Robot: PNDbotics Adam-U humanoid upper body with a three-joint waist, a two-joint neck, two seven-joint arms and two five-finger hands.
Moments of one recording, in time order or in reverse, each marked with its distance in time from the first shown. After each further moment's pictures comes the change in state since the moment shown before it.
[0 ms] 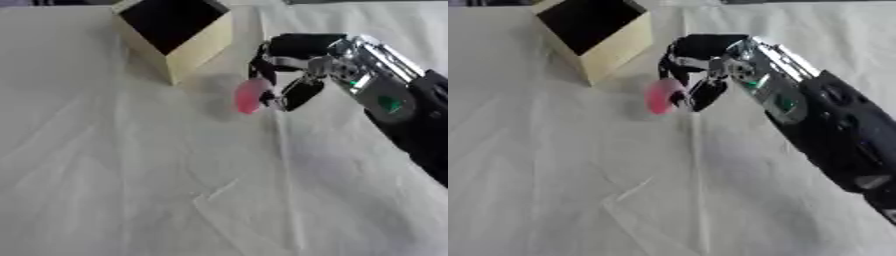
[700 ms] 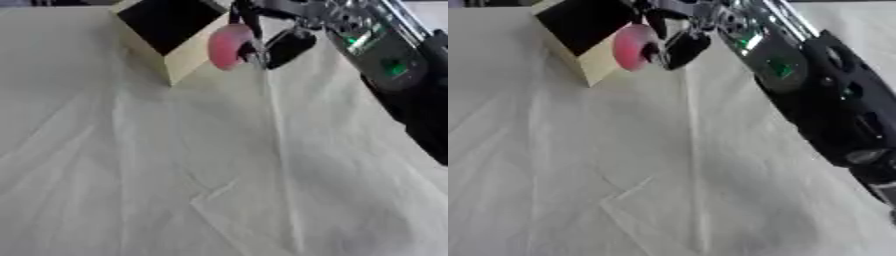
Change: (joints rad) left arm -0.007 0.000 0.000 0.000 0.001 -0.001 -0.008; right arm -0.147 0.072 -0.072 -0.007 0.012 0.082 -0.063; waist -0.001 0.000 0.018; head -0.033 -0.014
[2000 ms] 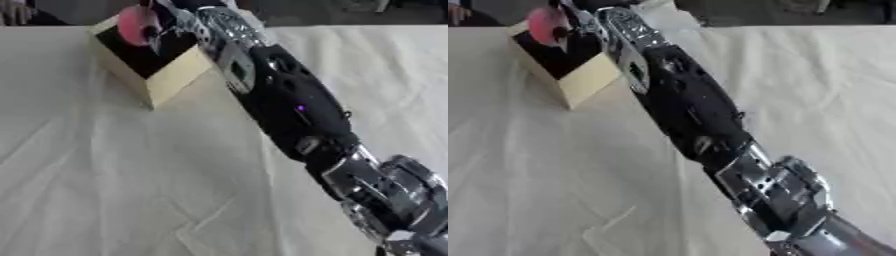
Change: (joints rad) left arm -0.036 -0.014 -0.013 0.000 0.017 -0.005 -0.031; right arm -0.200 0.362 -0.212 0.619 0.384 0.011 -0.349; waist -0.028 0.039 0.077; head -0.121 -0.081
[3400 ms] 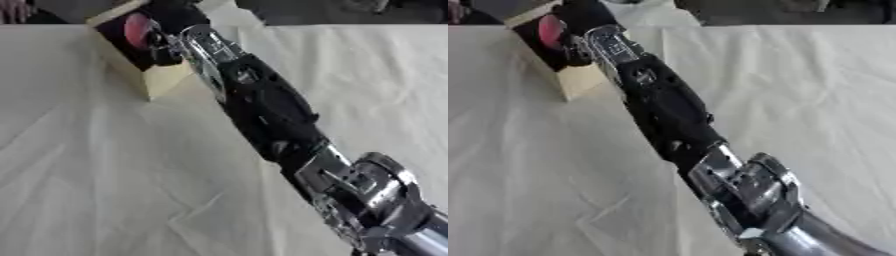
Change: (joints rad) left arm 0.015 -0.012 0.000 0.000 0.017 0.004 -0.005; right arm -0.038 0.084 -0.158 0.141 0.418 -0.038 -0.015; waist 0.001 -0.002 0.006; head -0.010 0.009
